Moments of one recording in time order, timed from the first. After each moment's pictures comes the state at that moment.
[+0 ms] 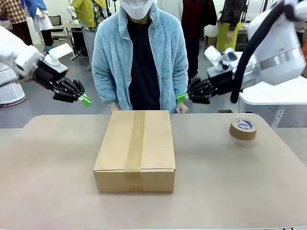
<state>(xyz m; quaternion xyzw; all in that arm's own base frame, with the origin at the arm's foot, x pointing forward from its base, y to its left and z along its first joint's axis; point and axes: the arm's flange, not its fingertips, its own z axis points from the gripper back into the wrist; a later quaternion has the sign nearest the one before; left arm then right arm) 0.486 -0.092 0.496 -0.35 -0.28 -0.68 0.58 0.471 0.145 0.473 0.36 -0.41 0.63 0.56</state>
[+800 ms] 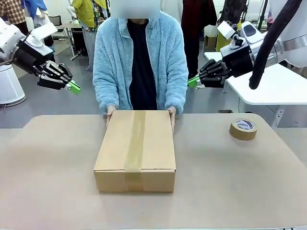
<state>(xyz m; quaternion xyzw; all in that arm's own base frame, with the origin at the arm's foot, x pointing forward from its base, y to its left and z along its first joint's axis) 0.462 -0.077 0.543 -0.32 -0.29 -0.68 0.59 0.447 0.128 0.526 0.30 -0.41 0.62 0.60</state>
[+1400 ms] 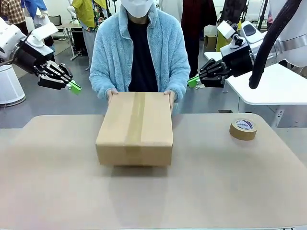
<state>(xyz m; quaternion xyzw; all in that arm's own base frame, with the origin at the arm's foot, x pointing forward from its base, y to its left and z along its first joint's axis) 0.462 -0.078 0.543 -0.32 -0.29 -0.68 0.59 0.448 0.128 0.528 0.30 -0.41 0.62 0.60</state>
